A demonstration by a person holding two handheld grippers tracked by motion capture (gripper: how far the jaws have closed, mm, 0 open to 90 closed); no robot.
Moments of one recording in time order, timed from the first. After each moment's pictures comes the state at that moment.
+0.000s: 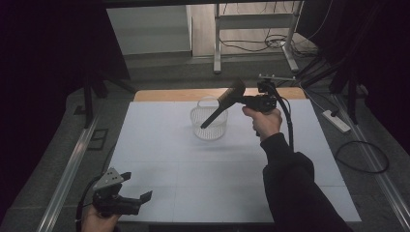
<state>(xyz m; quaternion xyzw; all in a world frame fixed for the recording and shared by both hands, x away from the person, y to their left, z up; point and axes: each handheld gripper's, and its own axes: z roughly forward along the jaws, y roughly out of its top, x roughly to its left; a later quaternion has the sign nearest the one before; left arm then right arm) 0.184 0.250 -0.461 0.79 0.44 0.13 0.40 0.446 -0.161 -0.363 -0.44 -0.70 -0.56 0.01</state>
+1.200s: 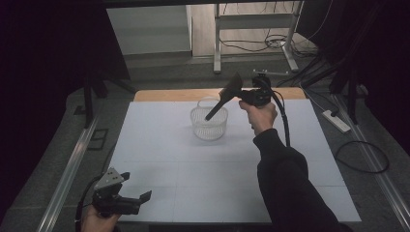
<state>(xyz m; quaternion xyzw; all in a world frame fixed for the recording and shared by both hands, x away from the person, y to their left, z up) 0.185 0.251 -0.462 0.79 0.45 0.14 0.39 0.470 -0.148 -0.369 -0.46 -0.70 -0.54 -0.05</state>
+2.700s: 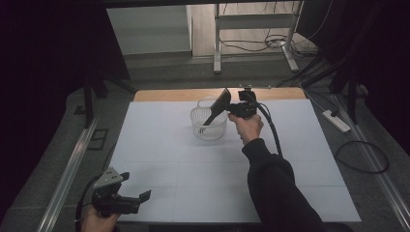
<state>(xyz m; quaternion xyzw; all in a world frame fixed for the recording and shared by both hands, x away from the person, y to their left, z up) 0.186 0.253 -0.462 0.78 0.46 0.13 0.40 0.479 -0.122 -0.430 -0.48 -0.71 -0.51 -0.02</state>
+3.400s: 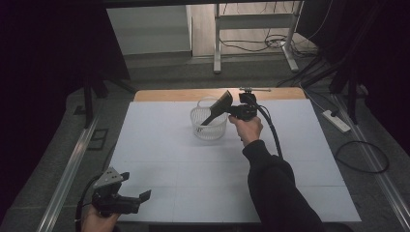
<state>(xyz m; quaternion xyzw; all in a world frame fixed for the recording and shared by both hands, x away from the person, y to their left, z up) 0.186 0.253 -0.462 0.78 0.46 0.13 0.40 0.481 -0.126 -0.440 -0.49 -0.71 -0.51 -0.01</state>
